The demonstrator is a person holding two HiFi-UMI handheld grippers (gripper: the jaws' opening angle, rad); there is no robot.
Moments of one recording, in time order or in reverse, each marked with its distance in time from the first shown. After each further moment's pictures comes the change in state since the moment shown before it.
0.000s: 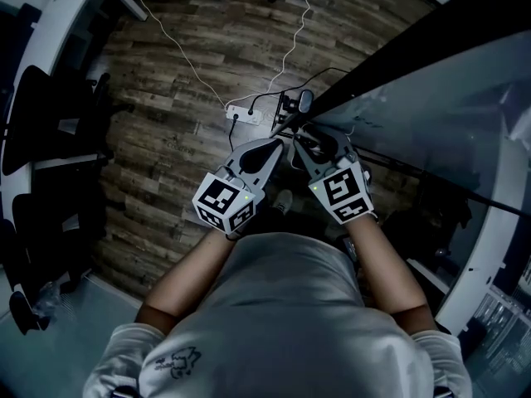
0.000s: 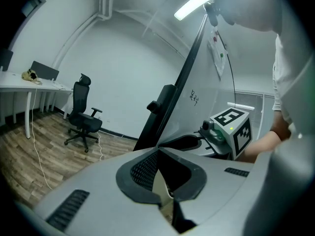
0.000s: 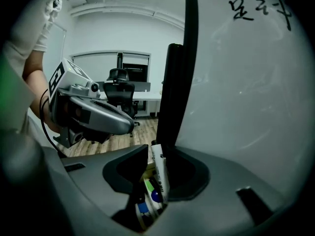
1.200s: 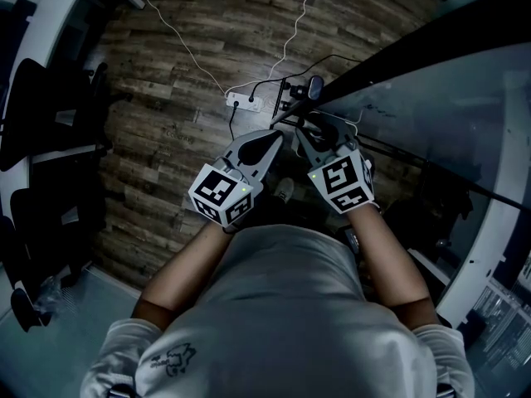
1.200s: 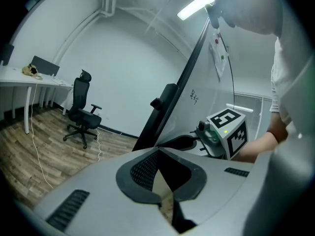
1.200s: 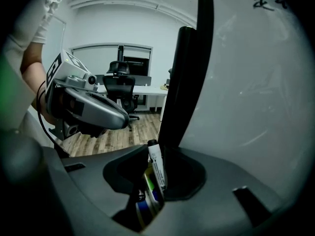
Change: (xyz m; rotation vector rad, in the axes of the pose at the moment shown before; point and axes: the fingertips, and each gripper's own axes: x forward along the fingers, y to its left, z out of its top) left arm -0.009 0.004 -0.010 -0.029 0.018 -0.020; right arm 0.012 0.005 -0.013 -0.033 0.071 -0.018
